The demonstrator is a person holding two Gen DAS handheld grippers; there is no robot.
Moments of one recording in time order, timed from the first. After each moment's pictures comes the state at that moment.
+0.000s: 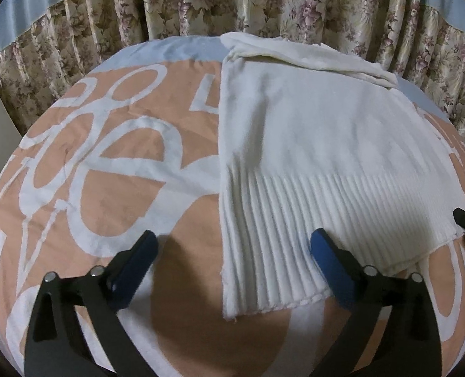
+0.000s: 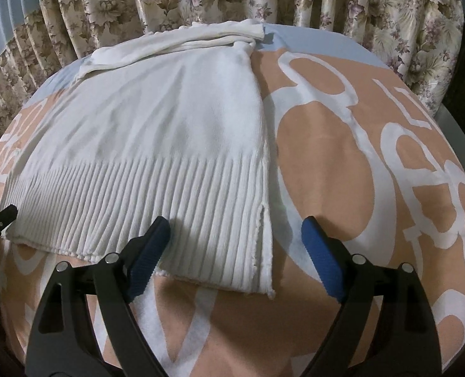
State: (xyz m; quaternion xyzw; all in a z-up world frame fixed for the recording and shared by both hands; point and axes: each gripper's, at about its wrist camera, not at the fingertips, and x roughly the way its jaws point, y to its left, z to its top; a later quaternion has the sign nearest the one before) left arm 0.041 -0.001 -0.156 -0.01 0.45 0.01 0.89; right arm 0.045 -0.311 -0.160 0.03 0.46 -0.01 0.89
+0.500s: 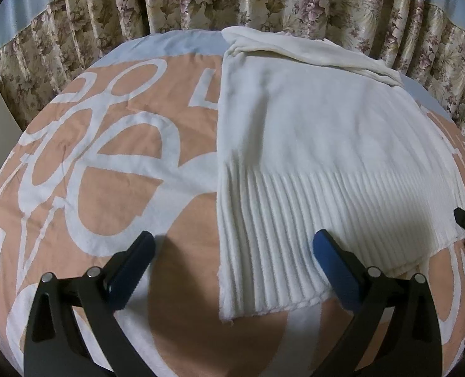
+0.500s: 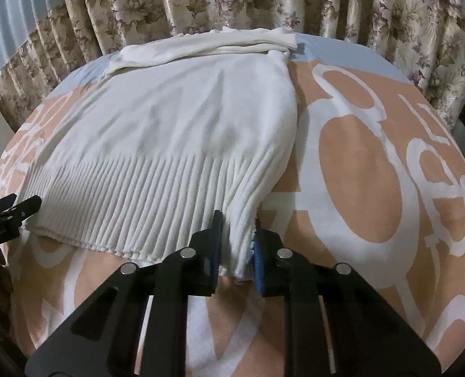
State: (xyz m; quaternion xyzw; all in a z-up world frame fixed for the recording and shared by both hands) left arm 0.046 0.000 -0.156 -0.02 0.46 0.02 0.89; right arm 0.040 -0.286 -0.154 0.02 0.44 0.04 0.89
